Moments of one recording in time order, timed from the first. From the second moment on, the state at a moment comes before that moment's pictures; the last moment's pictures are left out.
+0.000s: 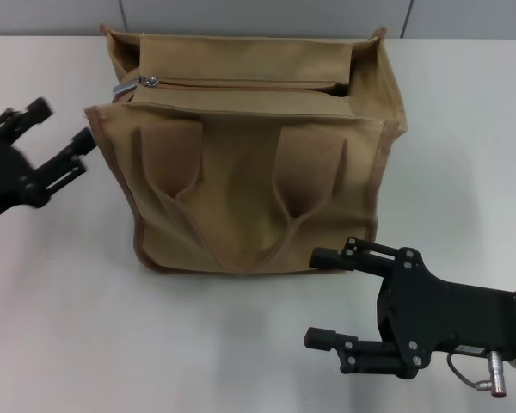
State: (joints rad) left arm -0.36 -2.07 0.17 0.39 1.87 1.65 -0.82; right arm 0.49 2.09 -0.71 -0.15 -1.90 -1.86 0.65
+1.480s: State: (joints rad) left arm -0.40 -2.07 0.19 0.21 1.71 1.62 -0.68; right arm 0.49 2.09 -0.69 -0.10 -1.90 -1.83 0.64
